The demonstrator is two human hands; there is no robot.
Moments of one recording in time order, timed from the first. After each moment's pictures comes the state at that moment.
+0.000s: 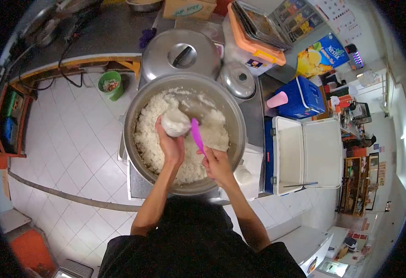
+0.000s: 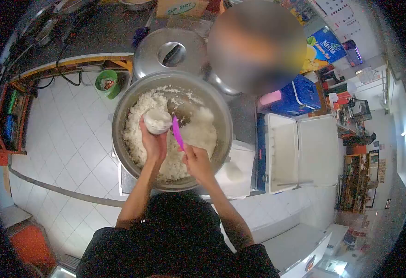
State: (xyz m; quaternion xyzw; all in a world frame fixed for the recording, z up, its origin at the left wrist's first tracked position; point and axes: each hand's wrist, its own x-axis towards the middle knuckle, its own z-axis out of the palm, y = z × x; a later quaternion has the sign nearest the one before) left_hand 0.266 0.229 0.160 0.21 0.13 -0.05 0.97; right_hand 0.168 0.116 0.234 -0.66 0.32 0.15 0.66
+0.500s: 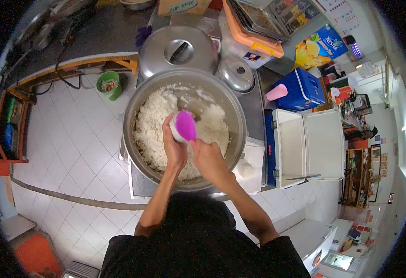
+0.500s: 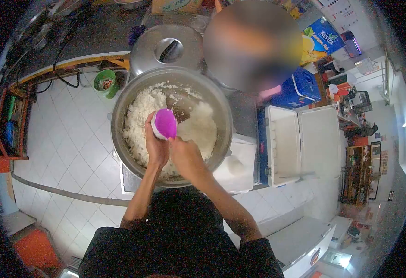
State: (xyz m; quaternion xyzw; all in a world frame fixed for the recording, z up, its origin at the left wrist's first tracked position) left_hand 0.238 0.232 0.178 0.33 0.08 -0.06 0.94; right_hand 0.183 0.145 0.253 -0.95 0.04 -0.07 0.31
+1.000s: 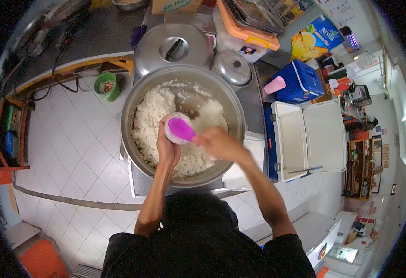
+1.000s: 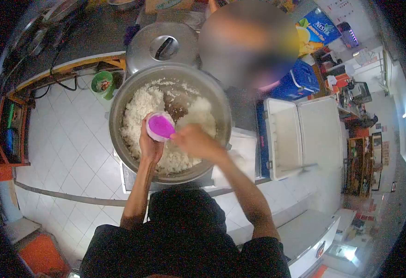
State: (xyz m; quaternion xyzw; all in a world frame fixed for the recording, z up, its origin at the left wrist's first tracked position) left_hand 0.243 0.250 0.159 0.27 0.08 -0.17 0.94; right_hand 0.204 0.099 0.297 -0.92 -0.01 0.17 0.34
